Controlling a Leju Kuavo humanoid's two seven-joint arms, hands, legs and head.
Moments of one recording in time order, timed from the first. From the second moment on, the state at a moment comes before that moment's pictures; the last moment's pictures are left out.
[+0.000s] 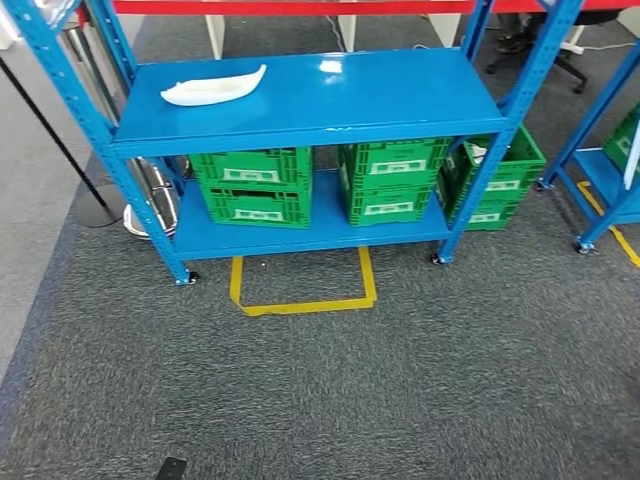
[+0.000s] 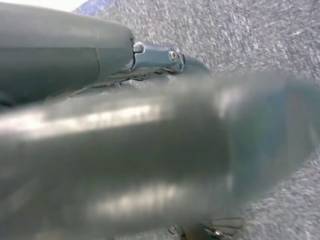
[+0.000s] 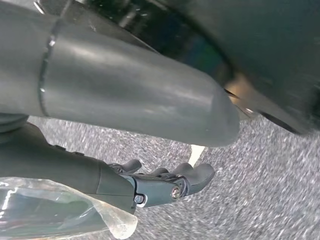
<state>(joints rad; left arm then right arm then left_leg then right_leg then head) -0.05 -0.16 0.83 -0.22 -0.89 0.23 -0.25 -0.03 0.15 -0.43 -0.18 1.13 -0.07 -0.13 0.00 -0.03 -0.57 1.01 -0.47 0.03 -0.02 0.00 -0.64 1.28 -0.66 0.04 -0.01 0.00</state>
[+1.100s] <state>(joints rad) -0.05 -0.16 0.84 -0.22 -0.89 0.22 -0.25 -0.03 0.15 -0.43 -0.18 1.13 -0.11 -0.13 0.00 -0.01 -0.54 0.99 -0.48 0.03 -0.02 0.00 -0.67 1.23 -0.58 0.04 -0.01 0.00</state>
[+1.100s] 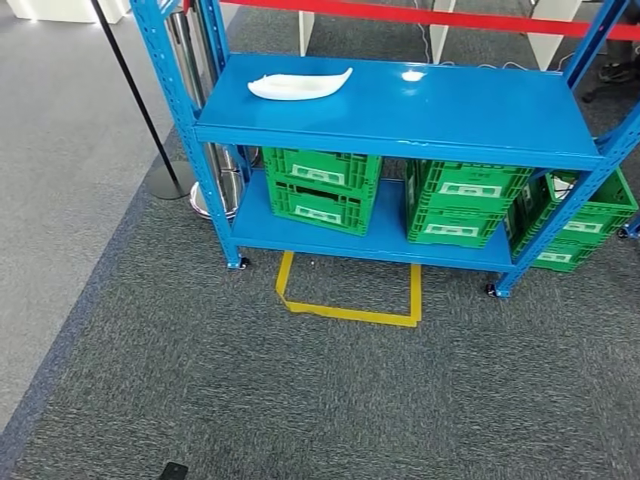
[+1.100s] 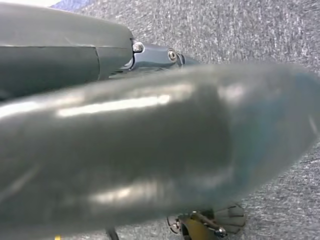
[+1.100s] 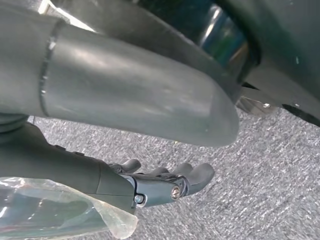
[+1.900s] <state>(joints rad) -0.04 -0.15 0.84 -0.22 -0.89 0.22 -0.25 -0.03 0.16 -0.43 -0.18 1.14 -0.11 -0.13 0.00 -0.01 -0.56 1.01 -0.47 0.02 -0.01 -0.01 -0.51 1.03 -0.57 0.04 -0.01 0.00</state>
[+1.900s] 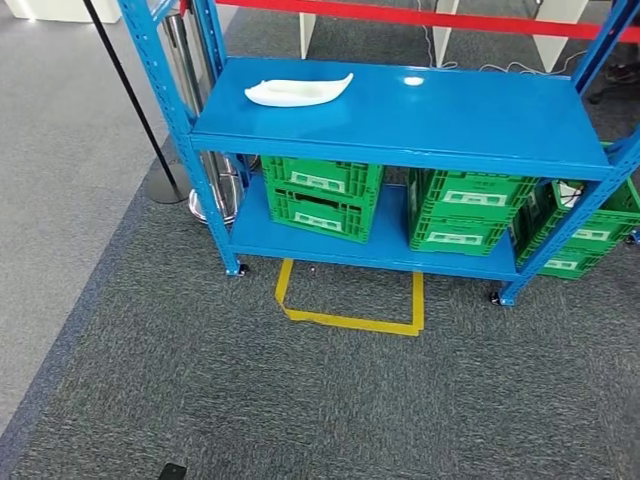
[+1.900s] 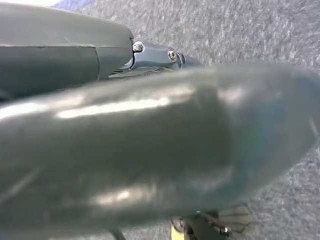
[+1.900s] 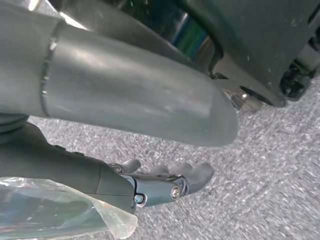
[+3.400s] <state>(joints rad) -0.05 -0.15 0.84 -0.22 -0.92 0.23 -0.25 -0.03 0.16 -0.47 -0.18 1.10 -0.04 -0.11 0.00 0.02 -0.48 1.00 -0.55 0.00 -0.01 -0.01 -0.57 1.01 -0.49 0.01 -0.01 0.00</state>
